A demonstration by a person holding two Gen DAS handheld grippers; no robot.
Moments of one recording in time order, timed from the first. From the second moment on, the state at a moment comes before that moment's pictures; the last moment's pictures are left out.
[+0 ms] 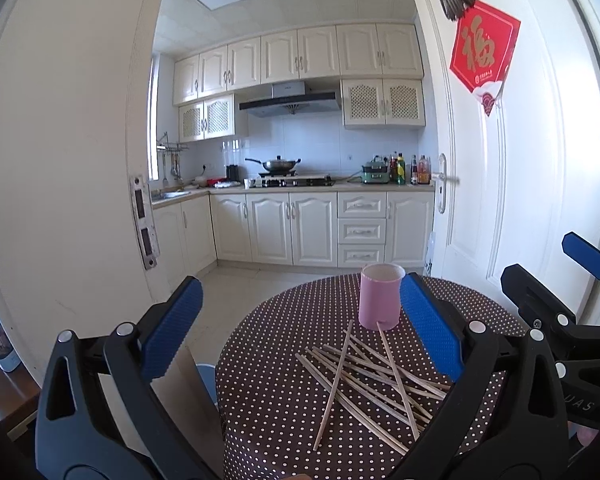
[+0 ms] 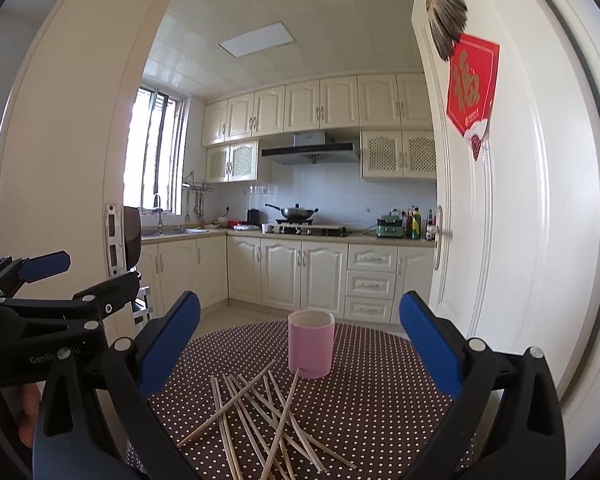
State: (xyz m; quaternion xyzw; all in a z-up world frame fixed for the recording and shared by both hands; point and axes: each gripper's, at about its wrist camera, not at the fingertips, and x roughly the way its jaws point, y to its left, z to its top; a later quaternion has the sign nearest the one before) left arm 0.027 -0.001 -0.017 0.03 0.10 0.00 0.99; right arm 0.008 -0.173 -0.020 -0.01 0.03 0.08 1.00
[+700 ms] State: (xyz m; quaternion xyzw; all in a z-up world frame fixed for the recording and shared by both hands) left arm 0.151 0.003 -0.118 0.04 0.32 -0.05 0.94; right arm 0.117 -0.179 -0.105 0.03 0.28 0.10 0.96
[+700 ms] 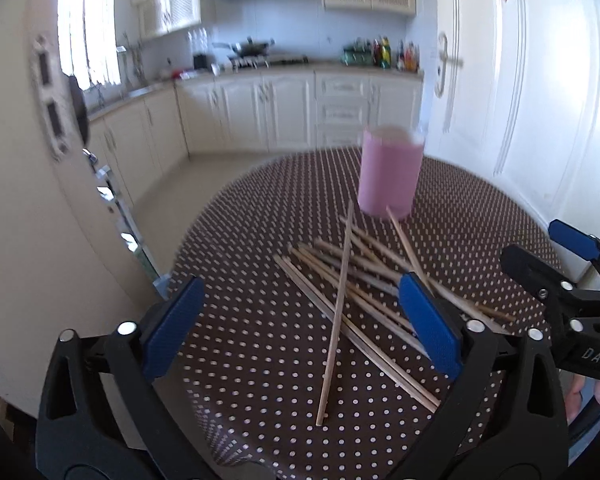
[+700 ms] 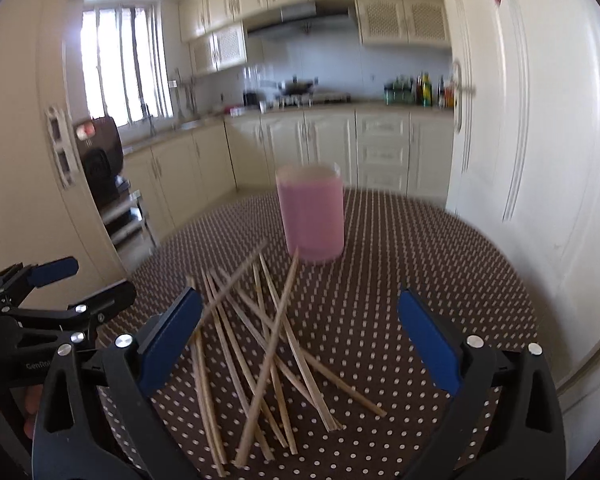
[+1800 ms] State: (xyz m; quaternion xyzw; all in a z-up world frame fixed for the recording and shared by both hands) left arm 0.311 -0.043 -0.177 0.04 0.49 -0.14 0.86; right arm 0.263 -0.169 -0.161 0.12 0.48 0.16 0.86
